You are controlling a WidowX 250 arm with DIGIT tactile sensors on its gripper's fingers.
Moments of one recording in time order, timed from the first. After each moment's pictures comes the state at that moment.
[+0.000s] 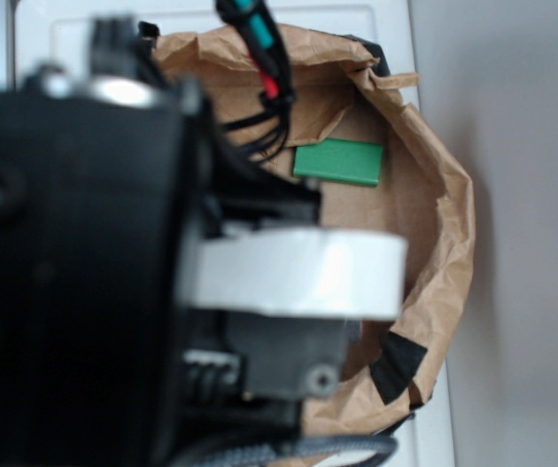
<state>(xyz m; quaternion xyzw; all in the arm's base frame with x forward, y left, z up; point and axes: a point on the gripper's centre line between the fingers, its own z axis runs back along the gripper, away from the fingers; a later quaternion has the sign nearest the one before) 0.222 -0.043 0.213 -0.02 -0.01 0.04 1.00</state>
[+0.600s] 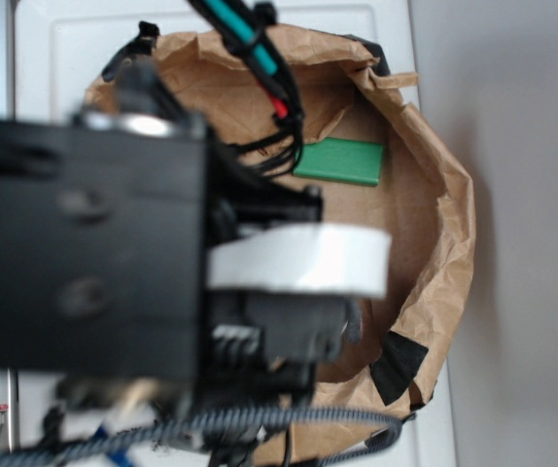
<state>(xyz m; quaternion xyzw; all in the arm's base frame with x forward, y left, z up) 0.243 -0.034 0.171 -0.03 -0.05 0.06 1.00</state>
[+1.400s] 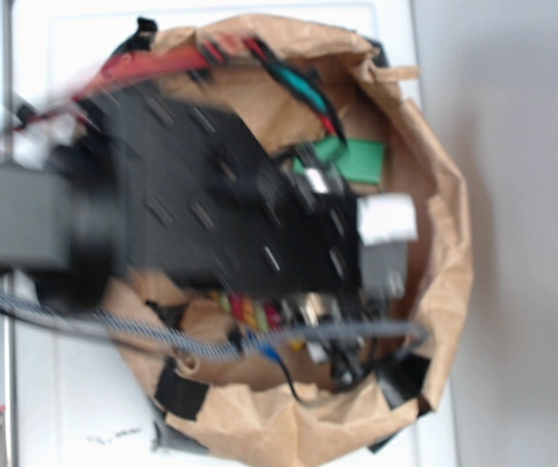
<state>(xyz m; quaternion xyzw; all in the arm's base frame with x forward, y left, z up) 0.294 -0.031 0.072 0.00 -0.08 0.14 0.99</state>
